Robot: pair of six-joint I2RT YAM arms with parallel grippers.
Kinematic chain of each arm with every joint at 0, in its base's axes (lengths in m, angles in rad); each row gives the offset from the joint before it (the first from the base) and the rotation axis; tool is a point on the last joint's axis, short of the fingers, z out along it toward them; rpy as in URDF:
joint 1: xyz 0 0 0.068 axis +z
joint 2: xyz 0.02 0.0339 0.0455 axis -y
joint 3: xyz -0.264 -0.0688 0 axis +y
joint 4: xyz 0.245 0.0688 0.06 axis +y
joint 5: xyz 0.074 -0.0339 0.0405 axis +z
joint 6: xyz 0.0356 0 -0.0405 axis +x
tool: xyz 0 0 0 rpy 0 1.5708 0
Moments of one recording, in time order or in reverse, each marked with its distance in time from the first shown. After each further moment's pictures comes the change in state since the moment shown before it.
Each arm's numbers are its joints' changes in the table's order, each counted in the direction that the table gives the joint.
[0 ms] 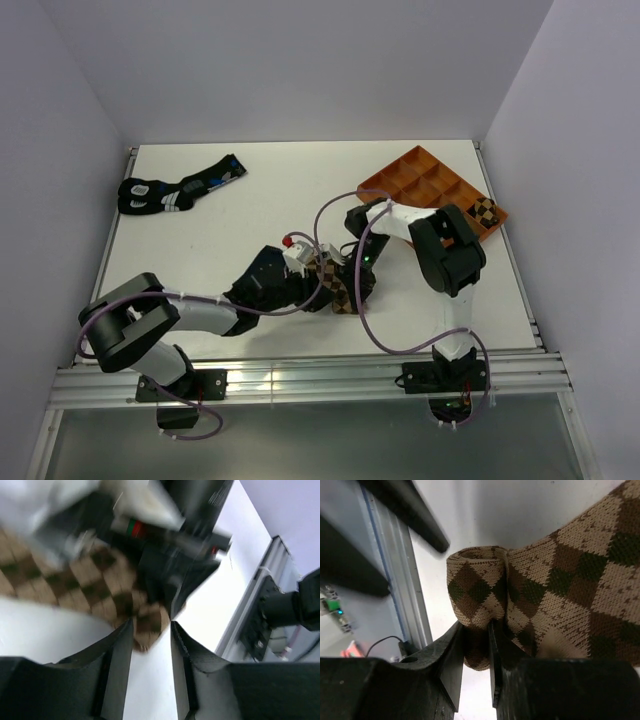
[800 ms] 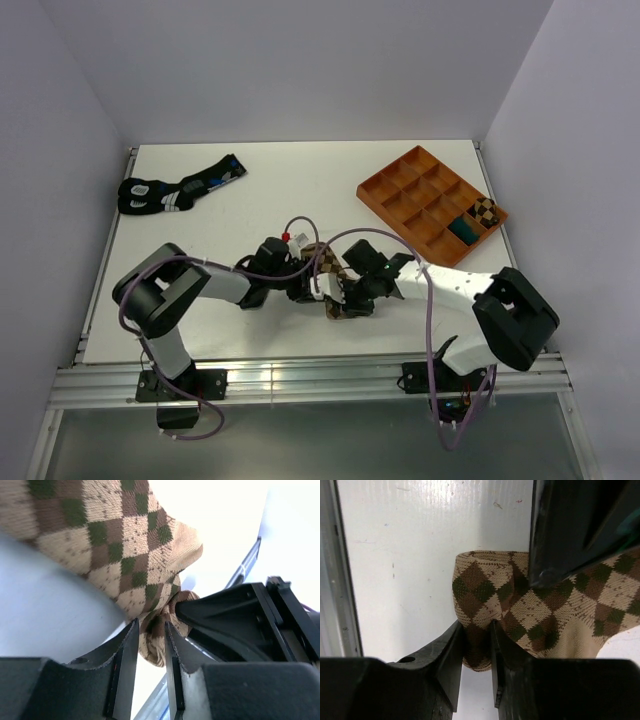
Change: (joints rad) left arm 0.214 -0.261 -0.219 0.292 -0.410 -0.336; right arm 0.270 0.586 0.563 -0.715 -0.316 0.166
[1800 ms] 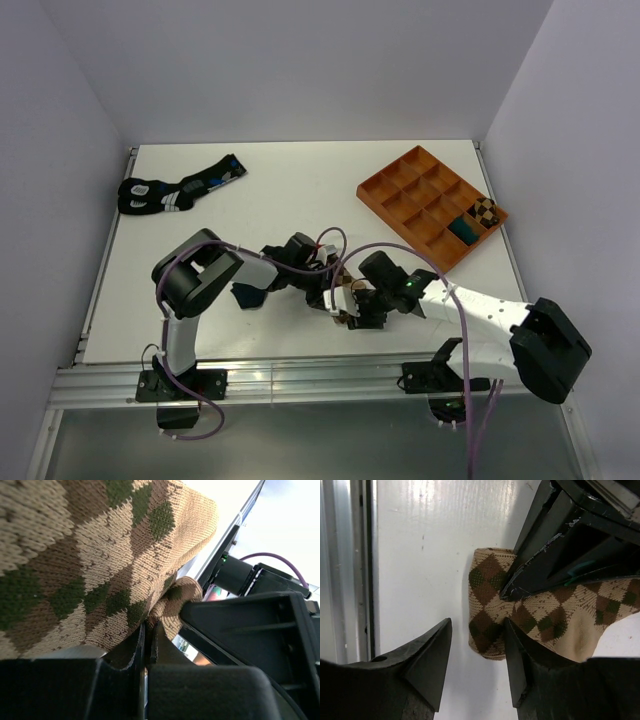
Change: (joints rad) left arm -0.056 -0.220 -0.248 0.204 -0.250 -0.023; right arm 0.002 0.245 0.135 0.026 0.009 -0.068
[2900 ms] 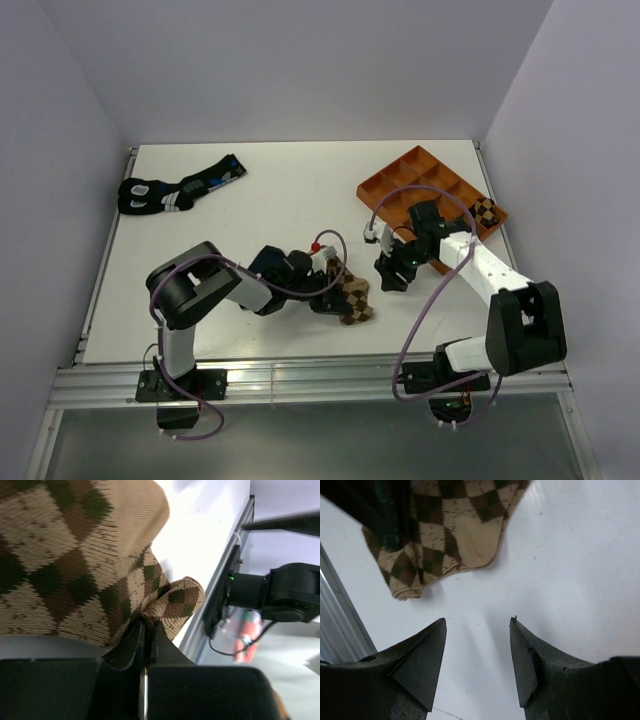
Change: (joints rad) left arm -0.119 0.077 0.209 -0.439 0.285 0.048; right arm -0.558 -0.212 -0.301 0.298 0.159 0.037
